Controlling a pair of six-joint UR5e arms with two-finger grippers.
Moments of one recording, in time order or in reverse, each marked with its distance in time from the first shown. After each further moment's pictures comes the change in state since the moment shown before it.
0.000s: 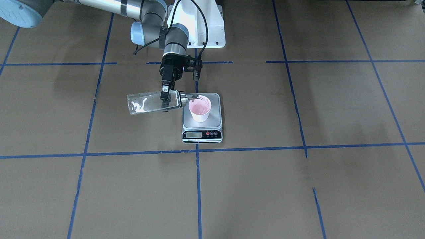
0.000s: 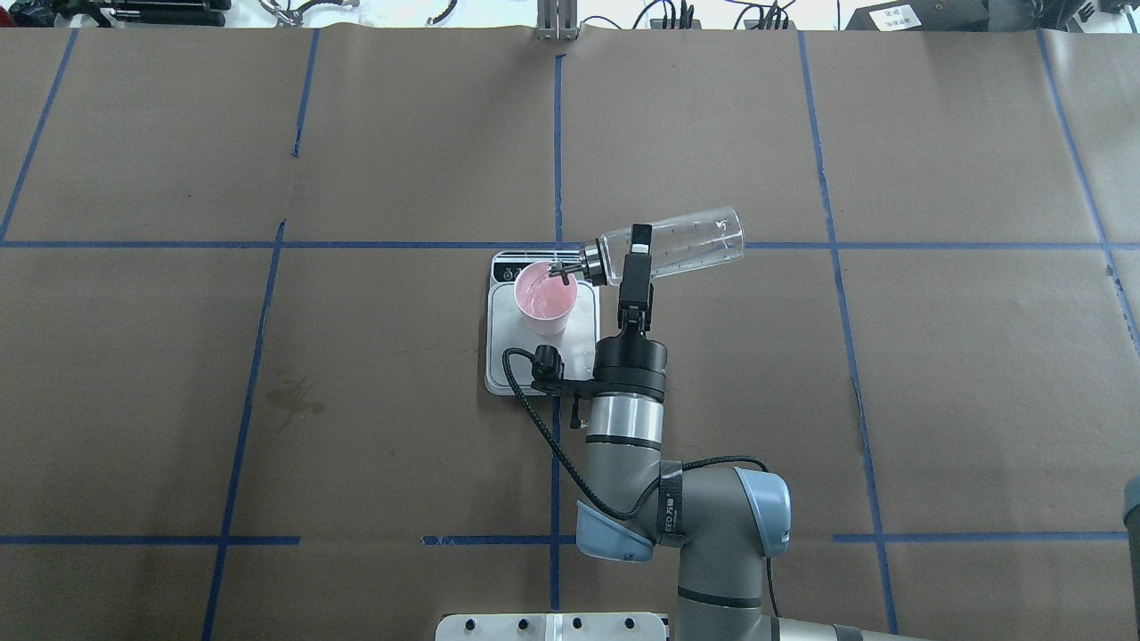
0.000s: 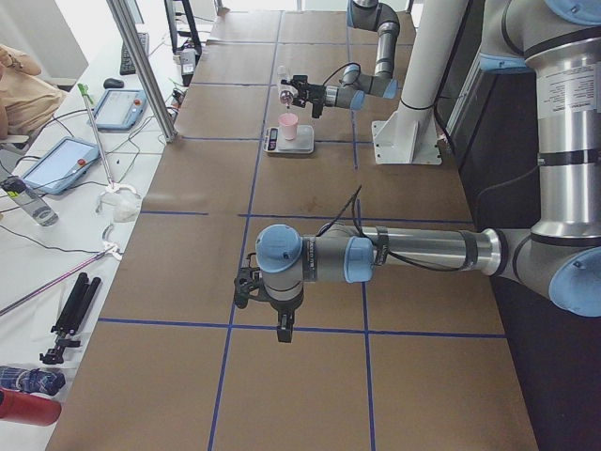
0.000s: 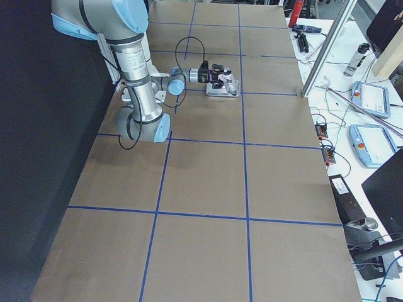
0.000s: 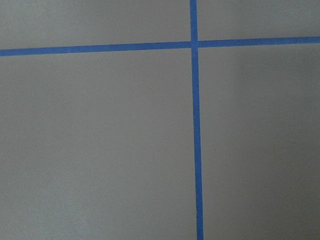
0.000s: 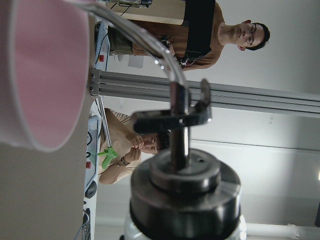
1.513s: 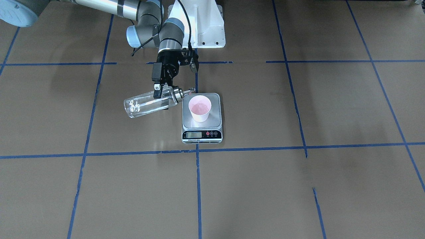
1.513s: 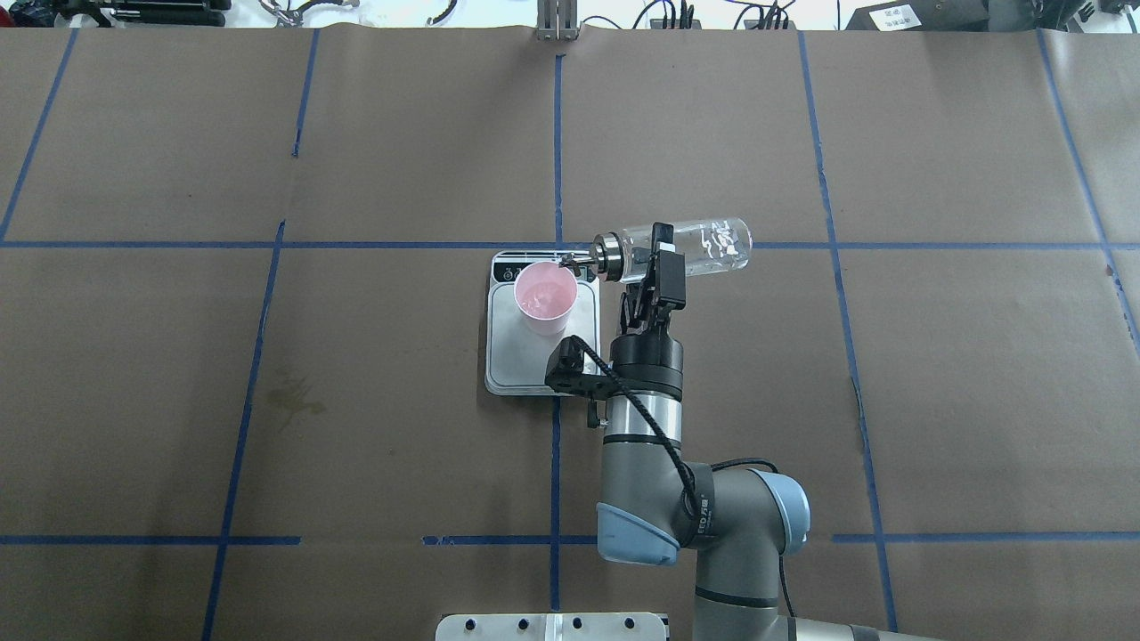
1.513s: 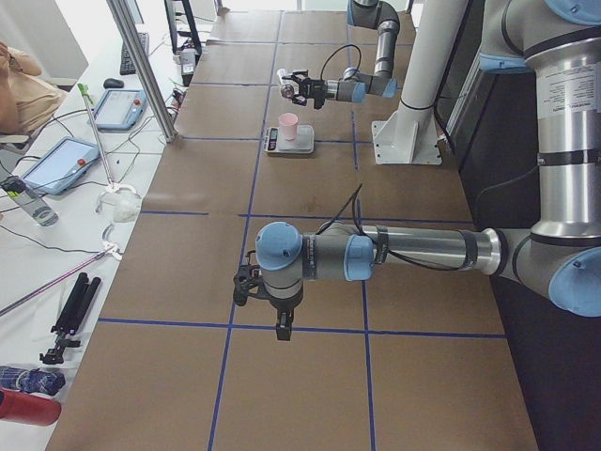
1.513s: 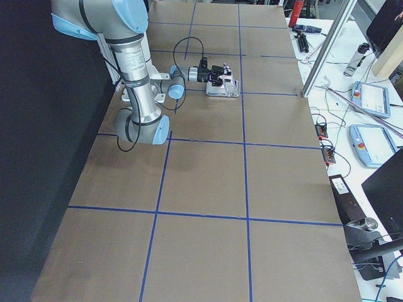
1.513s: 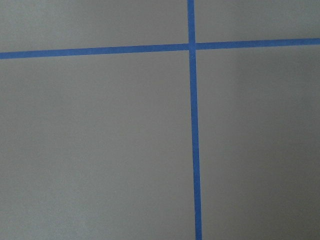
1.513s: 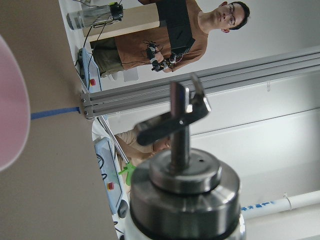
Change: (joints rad) left arm 0.000 -0.001 -0.008 0.000 -0.001 0.000; right arm 0.001 -0.039 0.004 0.389 0.072 0.017
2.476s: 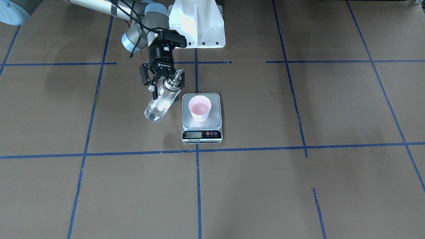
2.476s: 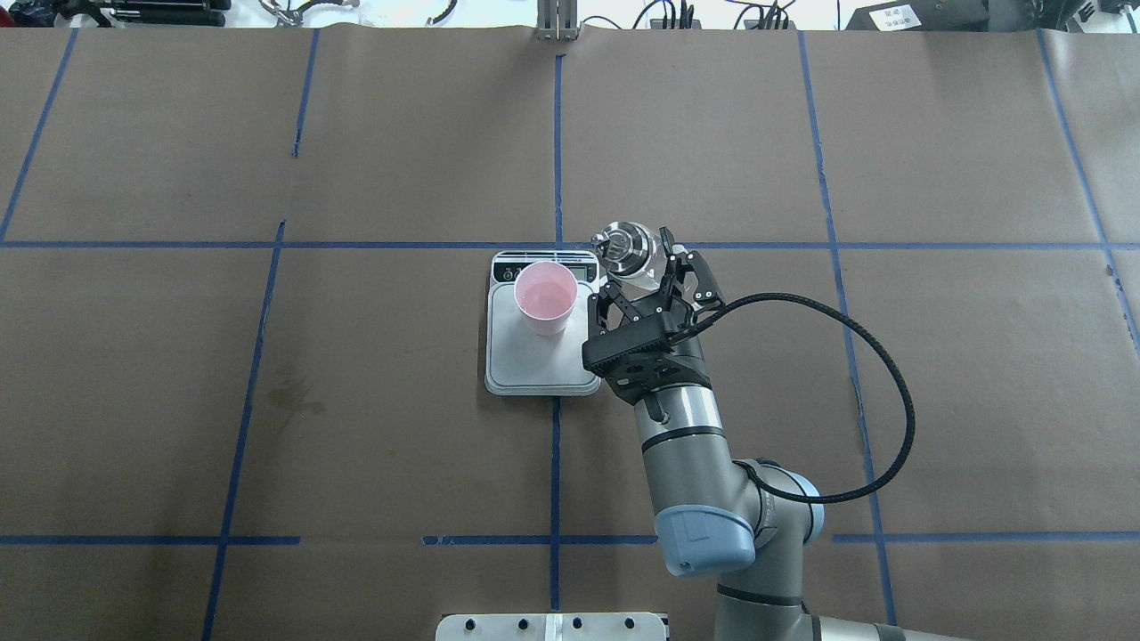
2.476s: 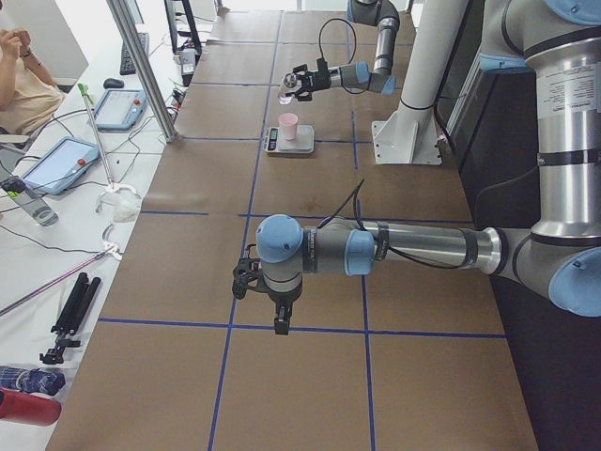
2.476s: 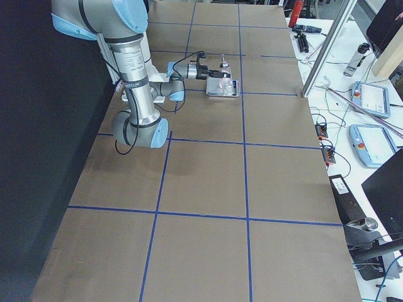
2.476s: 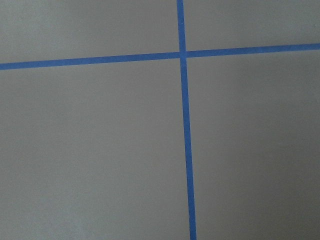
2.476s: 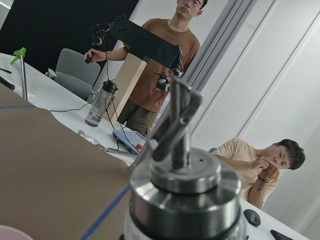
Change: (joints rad) left arm 0.000 0.000 -0.025 0.000 -0.001 0.000; right arm 0.010 -0.050 0.062 0.506 0.259 0.292
